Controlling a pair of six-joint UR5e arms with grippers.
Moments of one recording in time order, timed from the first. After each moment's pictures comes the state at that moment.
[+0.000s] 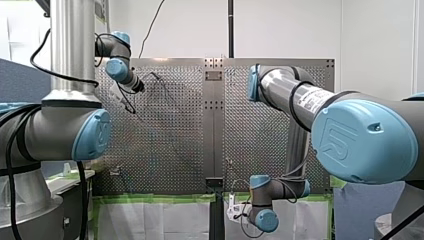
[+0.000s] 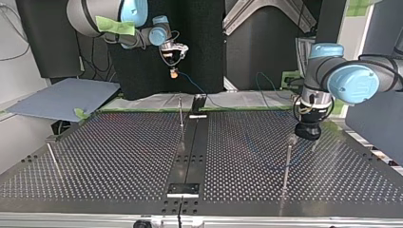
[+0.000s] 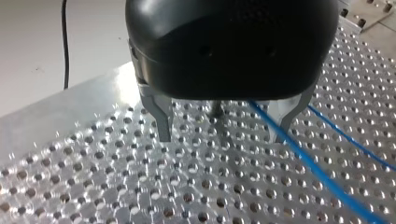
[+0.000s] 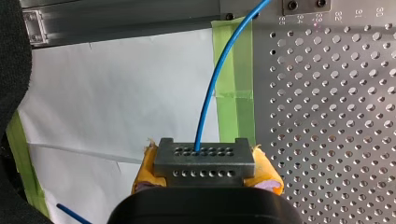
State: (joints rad) left arm 0.11 -1.59 -1.80 -2.97 -1.46 -2.45; right arm 2.13 -0.35 1.70 -1.08 1.57 1.69
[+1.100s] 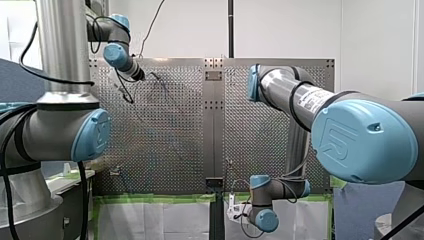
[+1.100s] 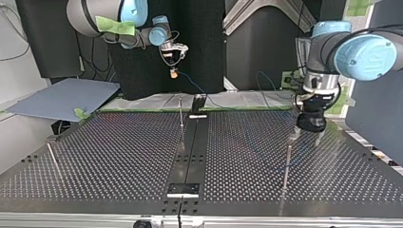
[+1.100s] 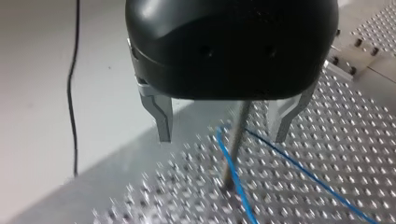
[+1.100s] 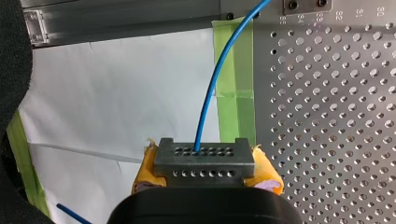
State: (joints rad) left arm 0.08 -1.44 -1.84 -3.05 -1.50 -2.38; right arm 2.13 -0.35 1.70 -1.08 1.57 1.69
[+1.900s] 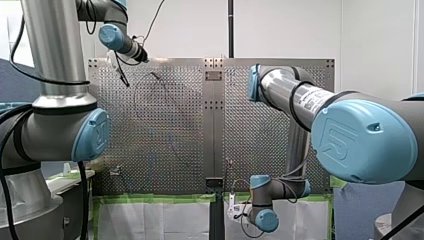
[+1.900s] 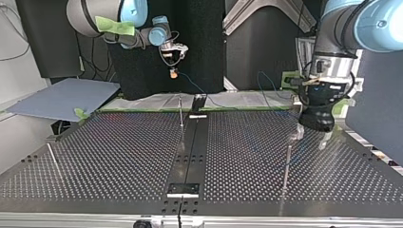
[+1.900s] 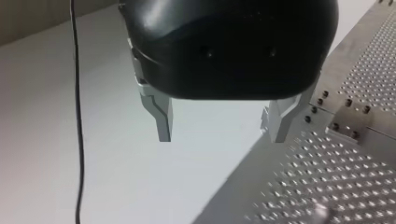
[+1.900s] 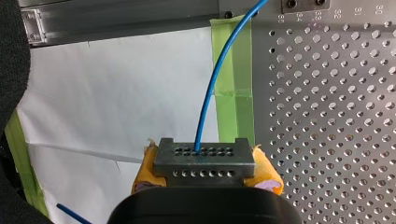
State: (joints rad) left arm 0.06 -1.31 -1.80 -3.10 -1.42 -2.20; right arm 2.12 -0.35 1.70 -1.09 1.57 1.69
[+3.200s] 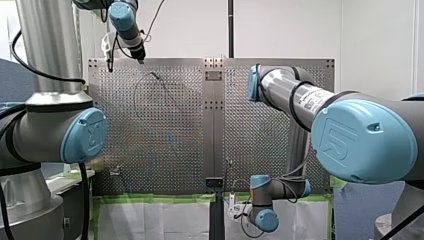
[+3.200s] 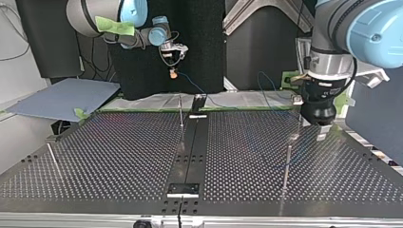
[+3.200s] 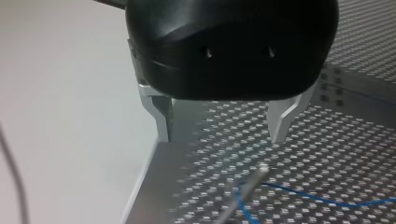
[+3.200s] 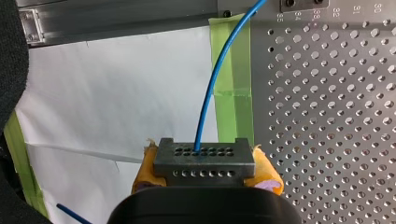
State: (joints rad) left arm -0.07 -1.38 -1.62 -3.48 -1.72 -1.78; right arm 2.12 -0.35 1.70 -1.09 1.57 1.69
